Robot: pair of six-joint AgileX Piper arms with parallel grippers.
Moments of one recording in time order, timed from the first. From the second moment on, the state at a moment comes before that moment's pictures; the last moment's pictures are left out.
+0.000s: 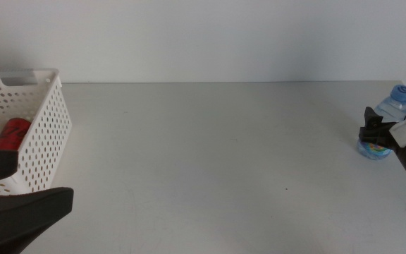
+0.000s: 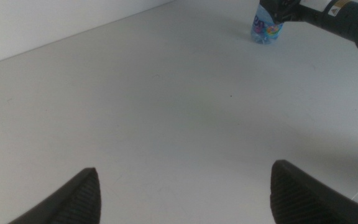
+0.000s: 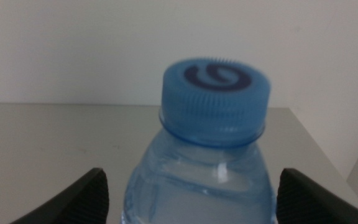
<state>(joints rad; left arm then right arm) -0.60 0.54 -0.80 -0.12 0.80 0.04 0.00 1.86 -0.61 0.15 -1.01 -0.12</state>
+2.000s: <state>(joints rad) -0.60 0.54 -0.80 -0.12 0.79 0.04 0.59 2.20 -1.32 -0.81 -0.67 0.53</state>
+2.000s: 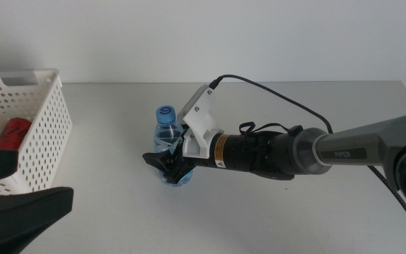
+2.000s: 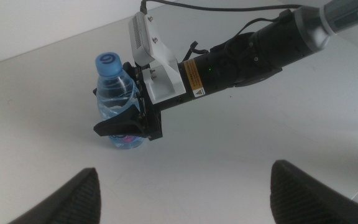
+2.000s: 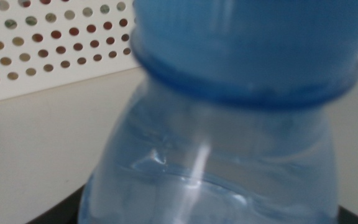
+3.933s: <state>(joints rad) -0.60 0.54 -0.80 -0.11 0.79 0.04 0.56 0.51 -0.51 0.10 0.37 -0.19</state>
